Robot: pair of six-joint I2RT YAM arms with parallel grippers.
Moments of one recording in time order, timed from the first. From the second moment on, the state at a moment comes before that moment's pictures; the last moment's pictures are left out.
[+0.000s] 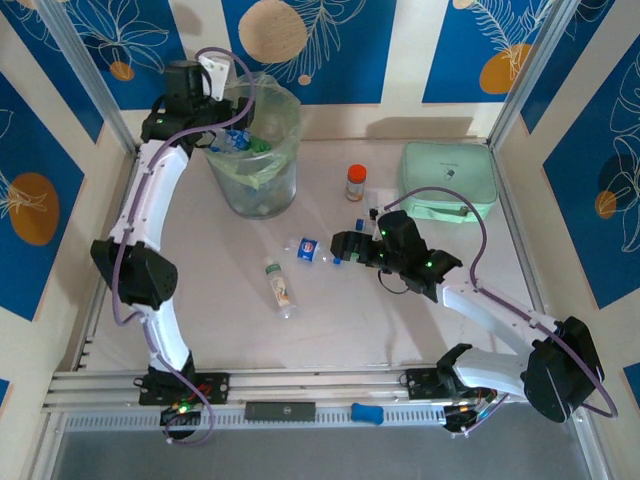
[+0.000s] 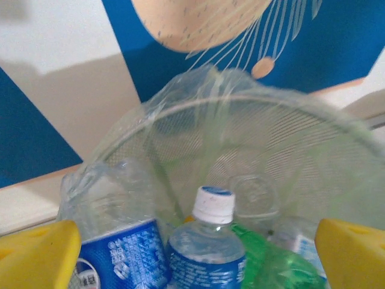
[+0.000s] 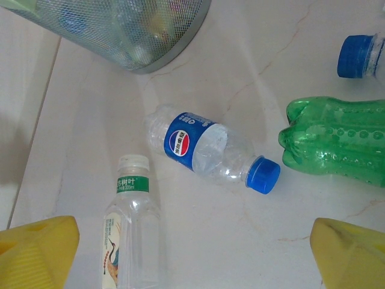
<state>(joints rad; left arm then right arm) -0.18 1.89 2.14 -0.67 0.06 0.11 0.62 1.15 0.76 -0.26 -0.10 0.71</state>
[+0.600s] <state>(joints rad) -0.18 1.83 1.94 -0.58 0.16 -0.06 0.61 1.18 0.76 -0.25 -0.10 0.71</state>
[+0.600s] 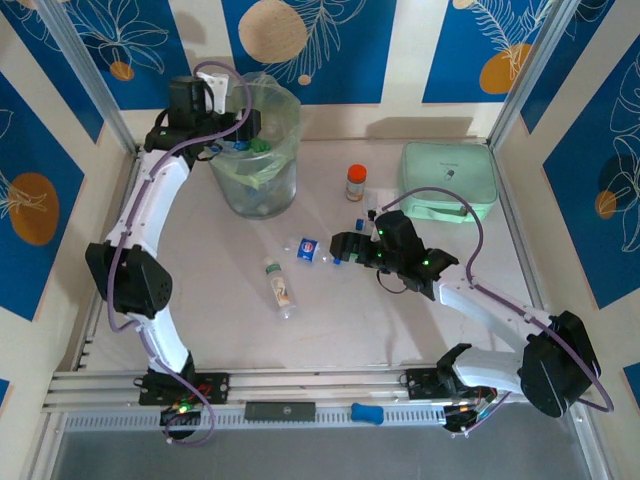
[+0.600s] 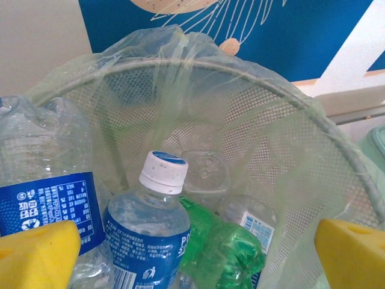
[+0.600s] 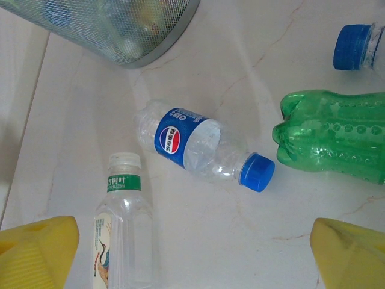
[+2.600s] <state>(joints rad) -0.41 1.22 0.67 0.10 0.35 -0.72 0.40 1.65 1.18 -0.60 -0.20 0.23</state>
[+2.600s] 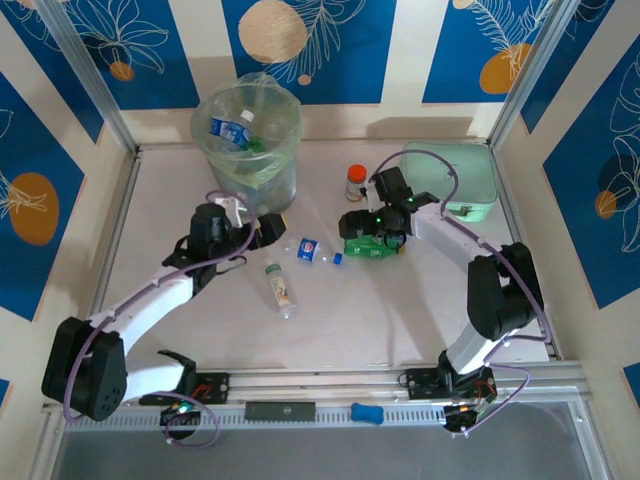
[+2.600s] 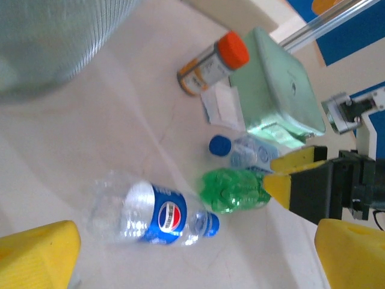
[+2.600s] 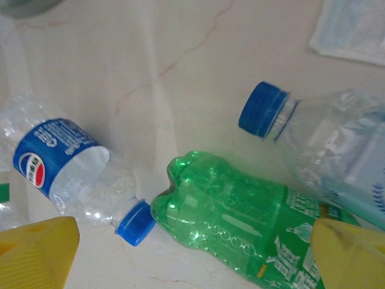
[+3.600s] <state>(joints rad) -0.50 1.40 0.71 0.25 0.34 -0.80 0.51 1.69 1.15 -0.68 -0.08 0.19</state>
